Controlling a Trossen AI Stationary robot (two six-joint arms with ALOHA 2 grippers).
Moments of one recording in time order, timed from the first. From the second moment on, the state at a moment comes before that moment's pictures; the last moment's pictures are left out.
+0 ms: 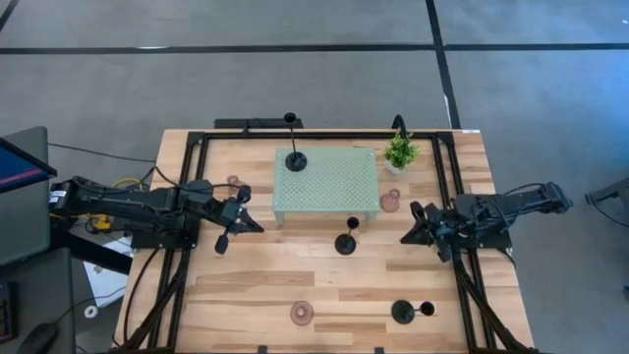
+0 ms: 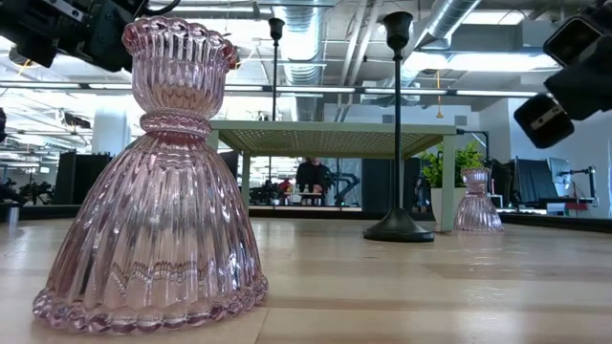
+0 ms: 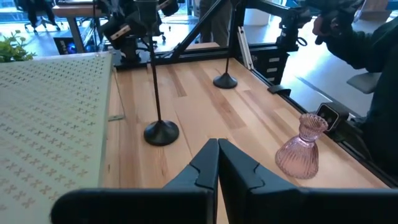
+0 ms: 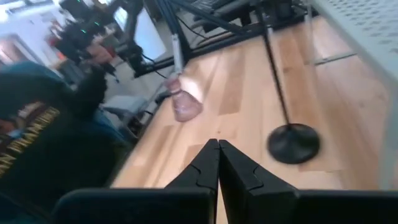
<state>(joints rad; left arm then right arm) -0.03 0.51 0.31 0.13 0.30 0.12 0.24 0.09 0.08 -0.19 -0.12 0.42</state>
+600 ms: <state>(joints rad) -0.03 0.51 0.31 0.13 0.30 0.12 0.55 0.09 0.39 -0.34 -0.03 0.47</state>
